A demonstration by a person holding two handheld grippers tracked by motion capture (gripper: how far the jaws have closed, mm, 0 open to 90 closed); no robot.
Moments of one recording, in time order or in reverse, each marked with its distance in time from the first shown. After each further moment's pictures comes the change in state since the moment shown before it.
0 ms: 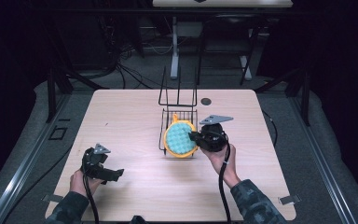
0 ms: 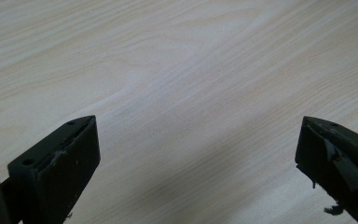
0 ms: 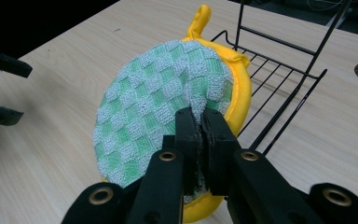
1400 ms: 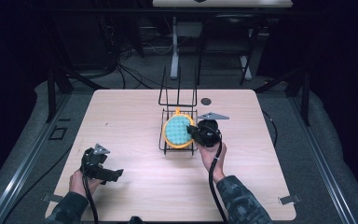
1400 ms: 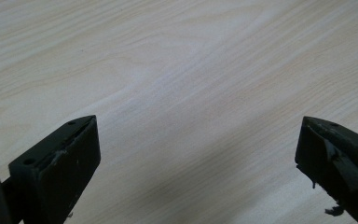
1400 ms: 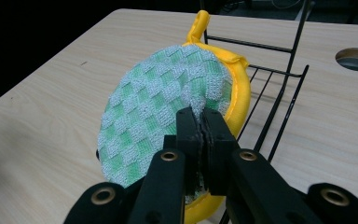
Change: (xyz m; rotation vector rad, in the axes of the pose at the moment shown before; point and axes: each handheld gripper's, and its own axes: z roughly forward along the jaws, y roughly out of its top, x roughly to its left) left arm 0.002 -0.002 0.000 0.005 0.005 0.007; right arm -0.010 -0.003 0.037 -0.081 -0.095 0.174
